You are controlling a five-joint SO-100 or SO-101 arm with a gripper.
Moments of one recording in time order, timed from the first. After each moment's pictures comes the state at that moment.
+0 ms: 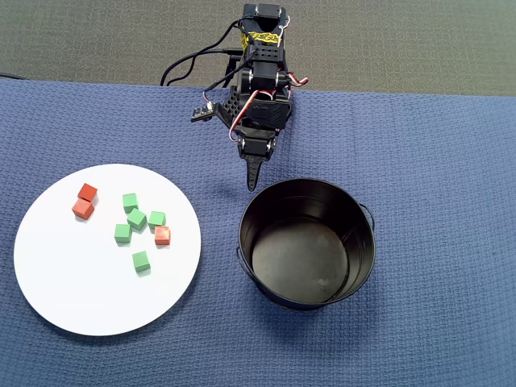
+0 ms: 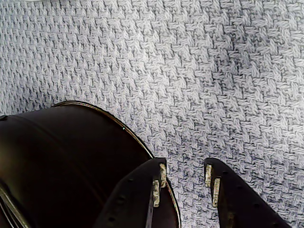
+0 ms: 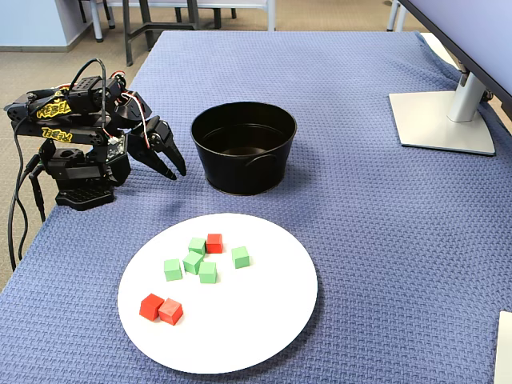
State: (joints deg) arm 2.0 173.6 166.0 62.5 -1.5
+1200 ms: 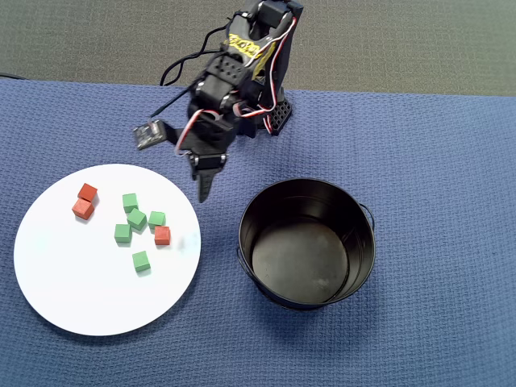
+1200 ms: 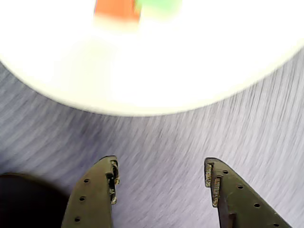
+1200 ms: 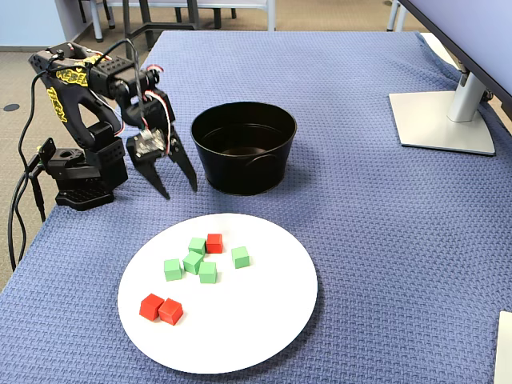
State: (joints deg) arm 30.4 119.5 127.0 61.1 -54.4
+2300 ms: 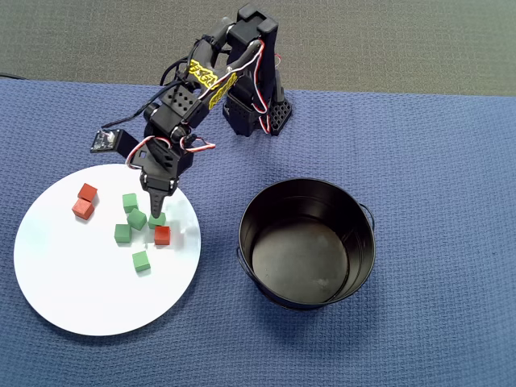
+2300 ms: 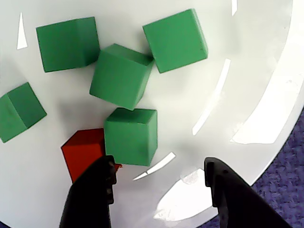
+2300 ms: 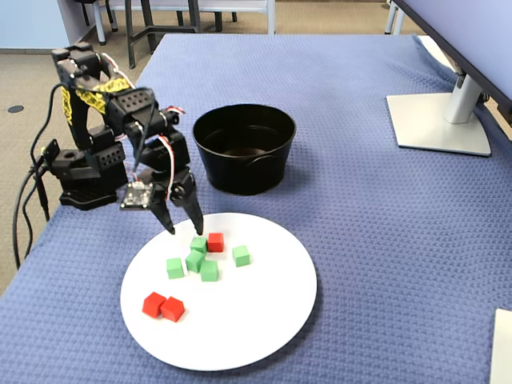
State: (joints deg) arm 39.3 91.4 109.2 55.5 -35.5
